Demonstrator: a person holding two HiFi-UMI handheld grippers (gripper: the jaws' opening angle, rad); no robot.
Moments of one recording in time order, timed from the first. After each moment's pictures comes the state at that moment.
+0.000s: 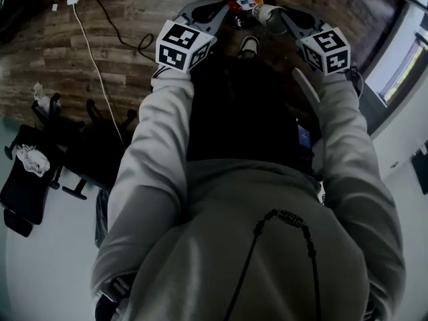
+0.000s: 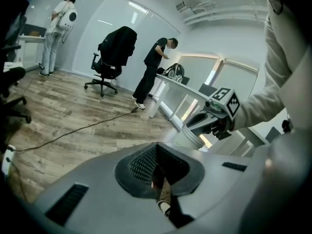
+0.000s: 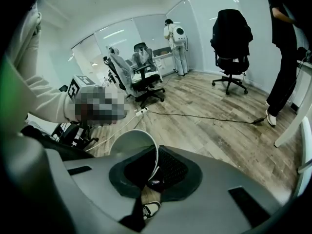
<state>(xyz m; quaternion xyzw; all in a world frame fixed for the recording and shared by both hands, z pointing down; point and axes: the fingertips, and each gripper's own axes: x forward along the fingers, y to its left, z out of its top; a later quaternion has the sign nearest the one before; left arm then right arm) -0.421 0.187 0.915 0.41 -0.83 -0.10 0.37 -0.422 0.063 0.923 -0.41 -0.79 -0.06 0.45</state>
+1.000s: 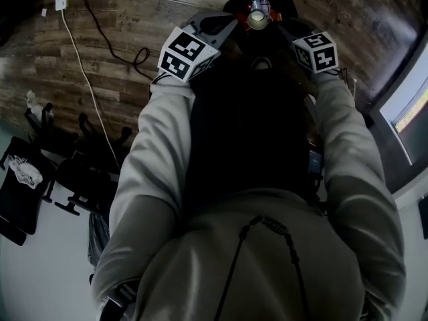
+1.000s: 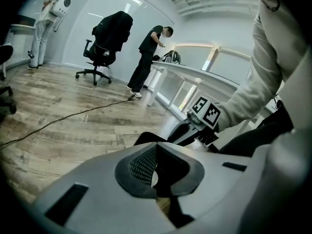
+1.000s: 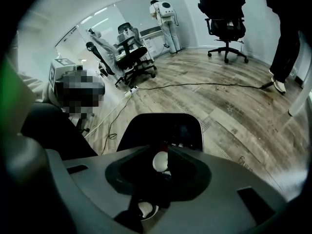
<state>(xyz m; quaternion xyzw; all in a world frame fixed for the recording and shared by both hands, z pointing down) -0.414 0.180 1.097 0.46 -0.80 -0.06 0.38 -0.409 0.058 1.180 -0.39 -0.75 -0.05 0.53</state>
